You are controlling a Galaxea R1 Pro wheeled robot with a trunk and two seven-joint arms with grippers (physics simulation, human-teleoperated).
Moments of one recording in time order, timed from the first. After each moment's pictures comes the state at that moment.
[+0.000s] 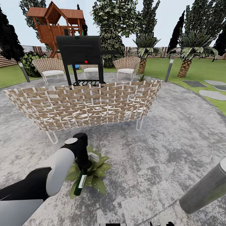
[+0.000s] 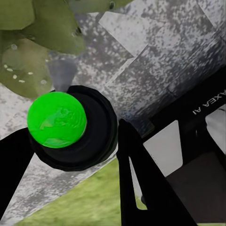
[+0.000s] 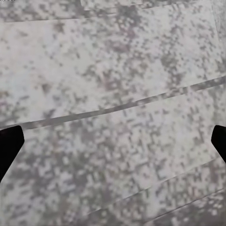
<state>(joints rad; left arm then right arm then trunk) -1.14 -0.14 0.17 -0.32 -1.69 1.00 -1.56 -0.40 -0.02 0.16 -0.03 0.03 -0.40 -0.16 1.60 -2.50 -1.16</state>
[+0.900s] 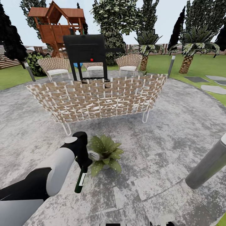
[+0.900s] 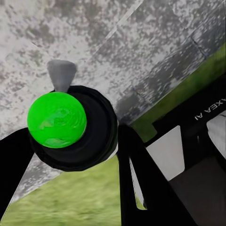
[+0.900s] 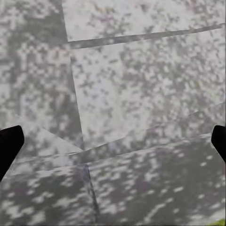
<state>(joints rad) -1.14 -0.14 0.17 -0.35 -1.69 1.00 -1.56 -0.40 -0.02 0.15 -0.03 0.03 -0.40 -0.16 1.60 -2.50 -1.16</state>
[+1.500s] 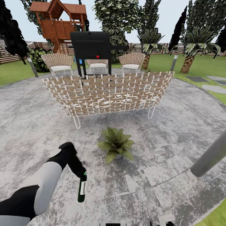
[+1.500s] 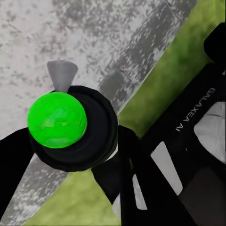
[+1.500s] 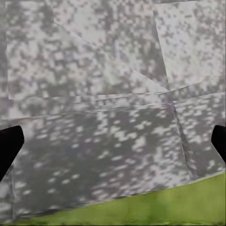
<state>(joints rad) -0.97 -0.02 0.18 -0.49 -1.35 0.73 -1.56 -0.40 -0.02 0.16 -0.04 0.03 -0.40 -0.16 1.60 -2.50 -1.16</state>
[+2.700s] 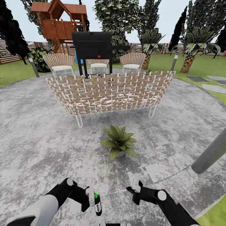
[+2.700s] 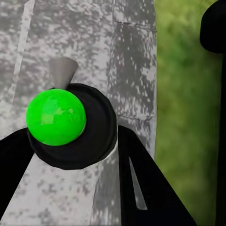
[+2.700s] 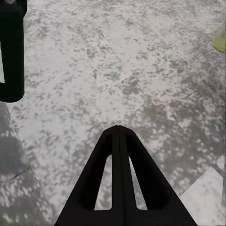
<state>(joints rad) -0.71 -0.01 0.16 -0.29 -0.98 -0.20 -1.10 -0.43 -0.09 0.26 -0.79 0.42 -0.23 0.70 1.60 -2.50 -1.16</state>
